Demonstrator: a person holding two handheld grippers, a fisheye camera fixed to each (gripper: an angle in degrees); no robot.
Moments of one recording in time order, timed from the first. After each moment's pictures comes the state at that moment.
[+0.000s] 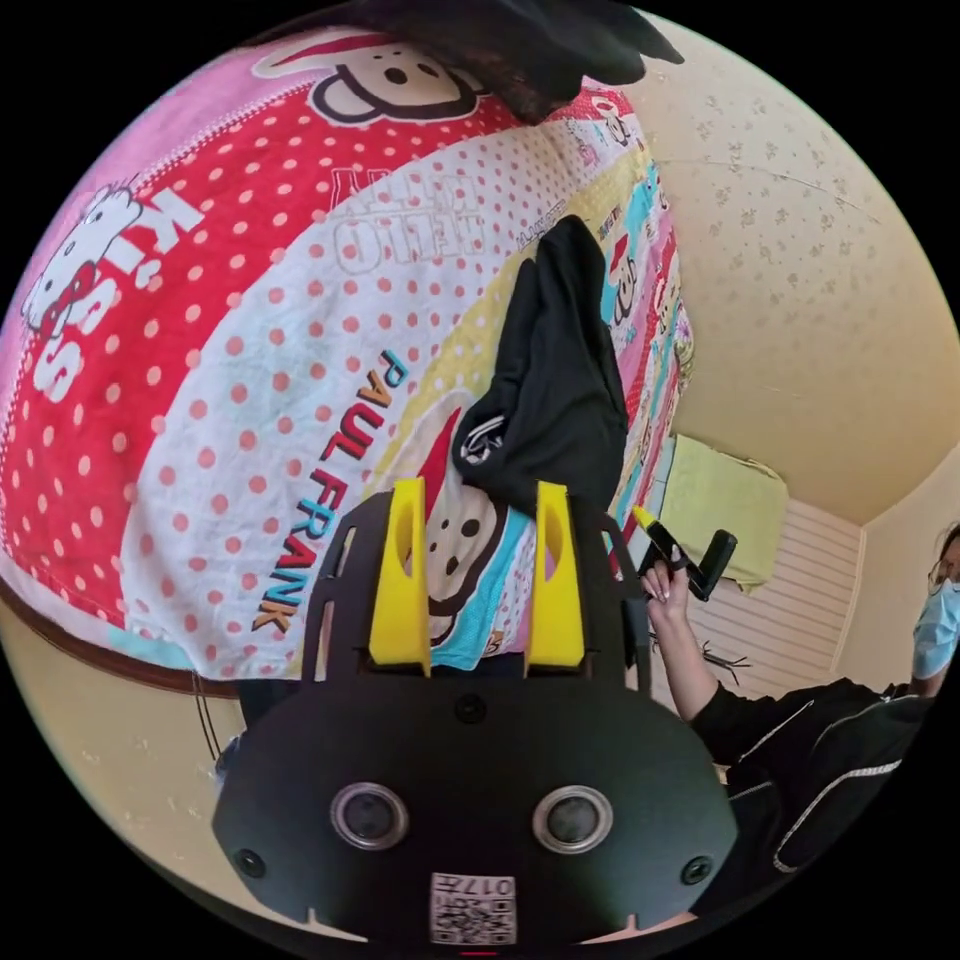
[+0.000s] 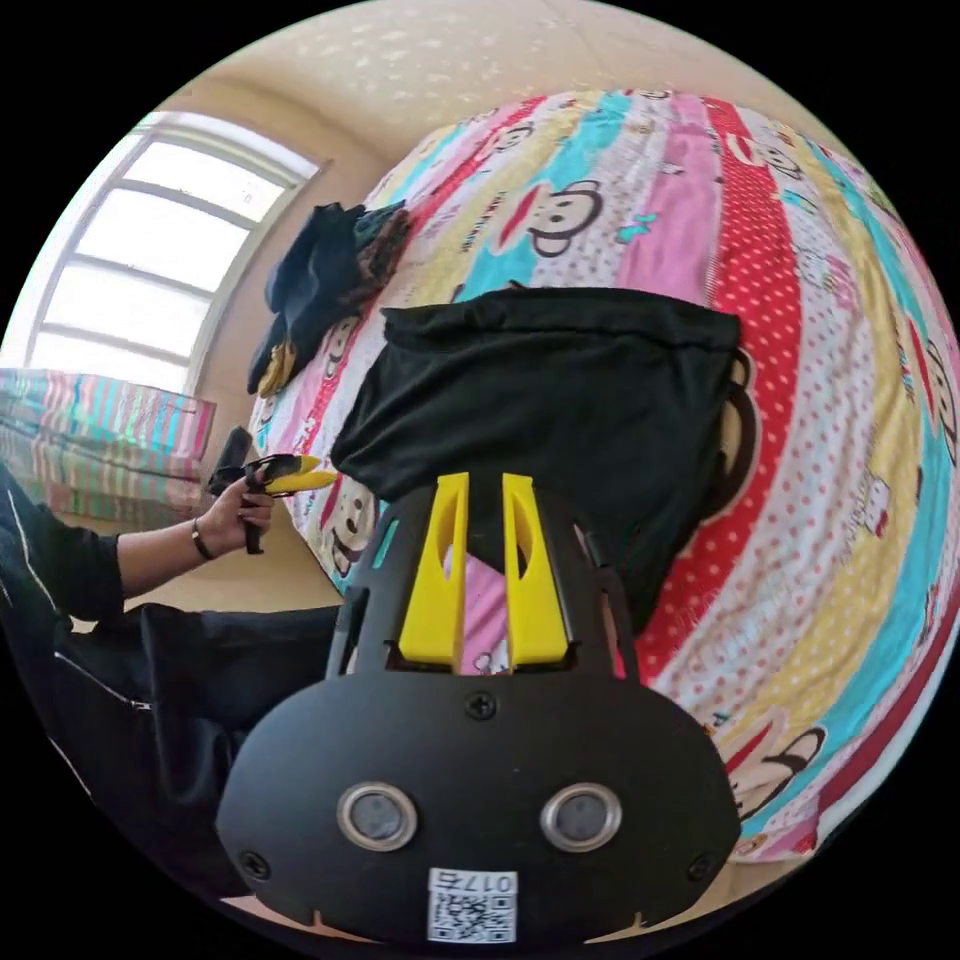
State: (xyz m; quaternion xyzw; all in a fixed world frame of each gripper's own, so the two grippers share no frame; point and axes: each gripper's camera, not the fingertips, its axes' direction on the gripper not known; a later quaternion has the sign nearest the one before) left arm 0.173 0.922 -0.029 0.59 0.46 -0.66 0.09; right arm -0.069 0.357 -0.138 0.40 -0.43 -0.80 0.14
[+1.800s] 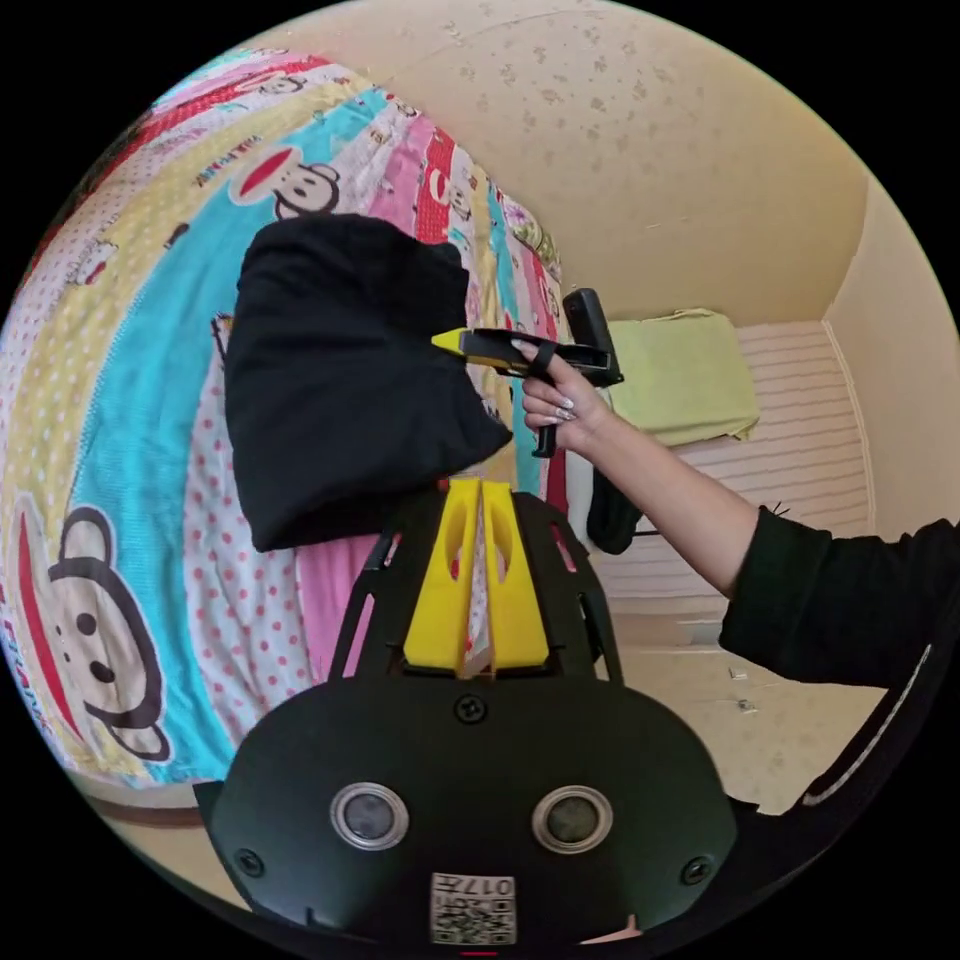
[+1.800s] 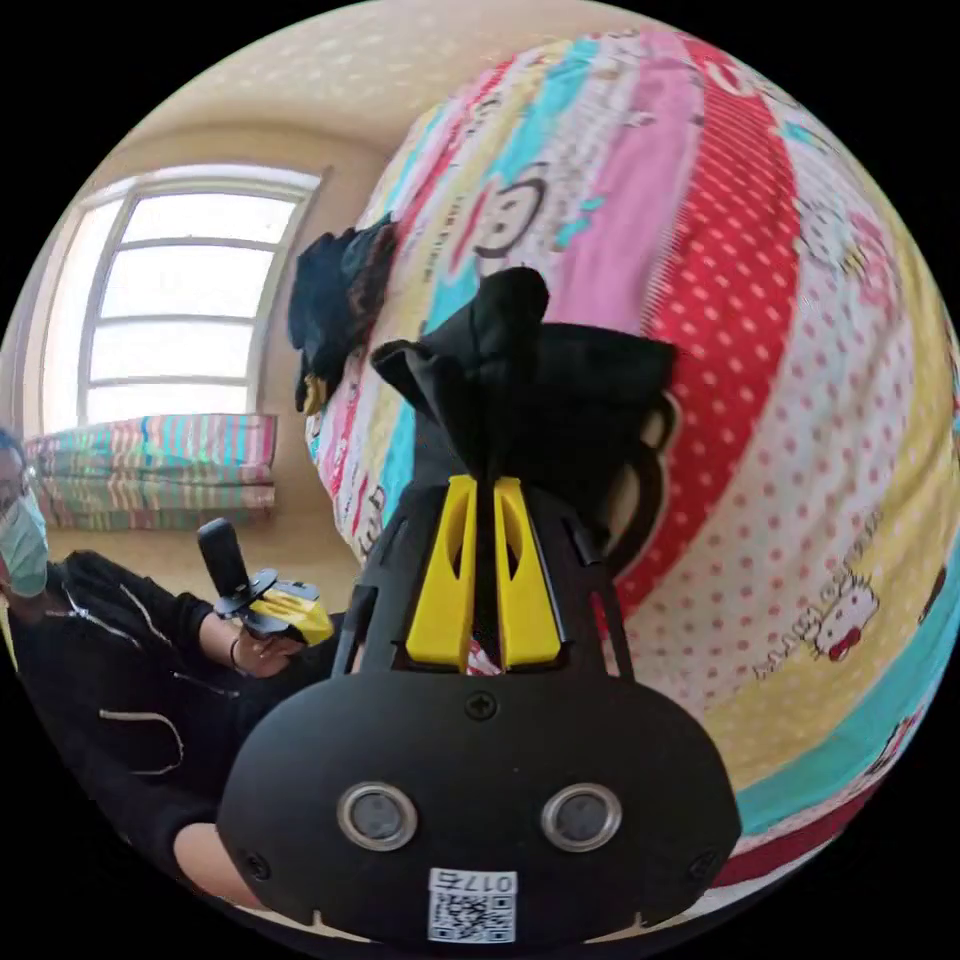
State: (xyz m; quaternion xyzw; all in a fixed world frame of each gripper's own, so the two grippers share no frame) left arm -0.013 0.796 -0.184 0.69 0.33 -0.59 0.26; right arm -0.108 0.264 -0.282 0.27 -0.40 -0.86 0.14
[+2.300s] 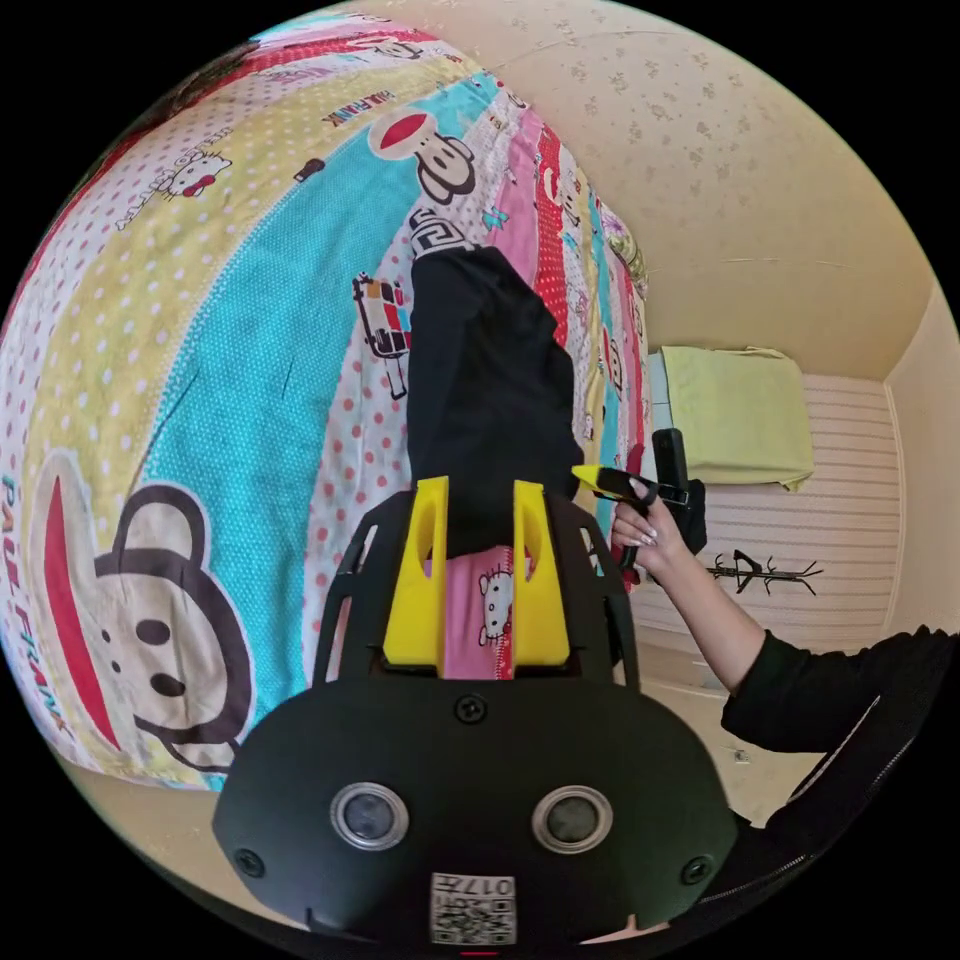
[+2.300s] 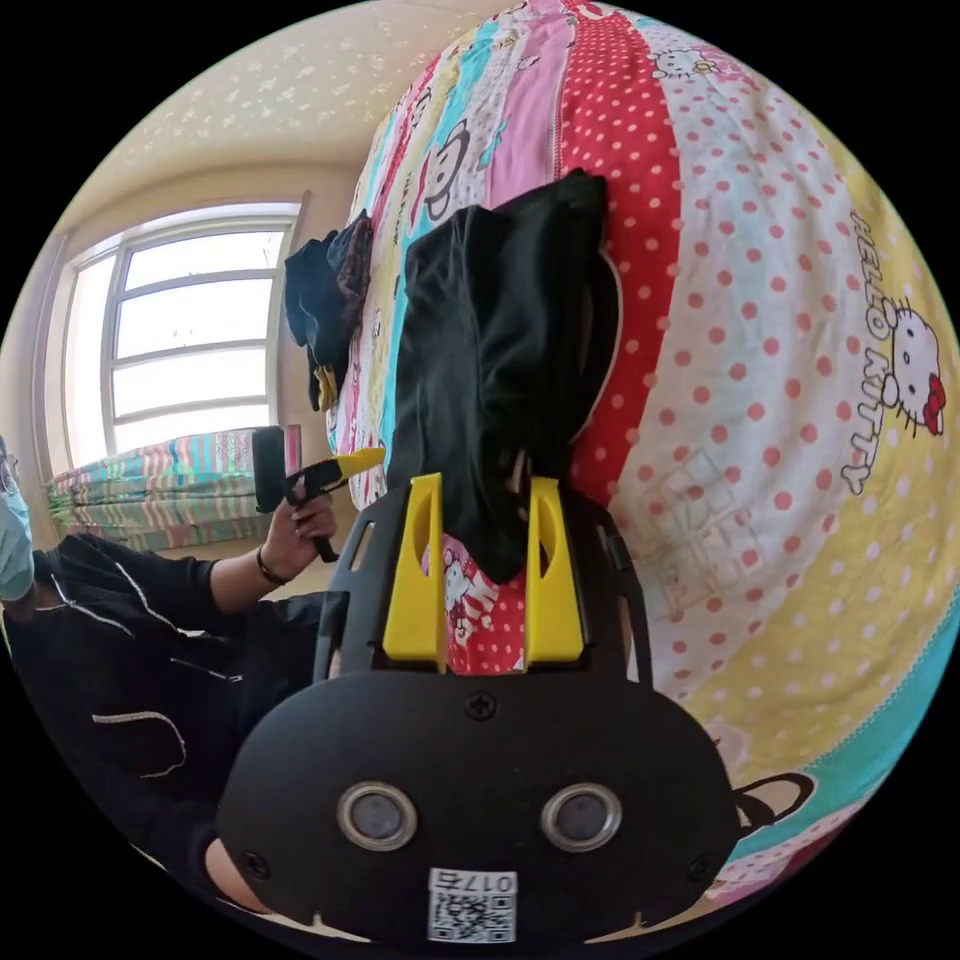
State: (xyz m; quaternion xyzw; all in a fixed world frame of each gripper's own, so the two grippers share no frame) left arm -0.052 0.836 -0.073 0.62 0.37 -0.65 0.23; right arm -0.051 0.212 -0.234 0.19 -0.43 -0.87 0.16
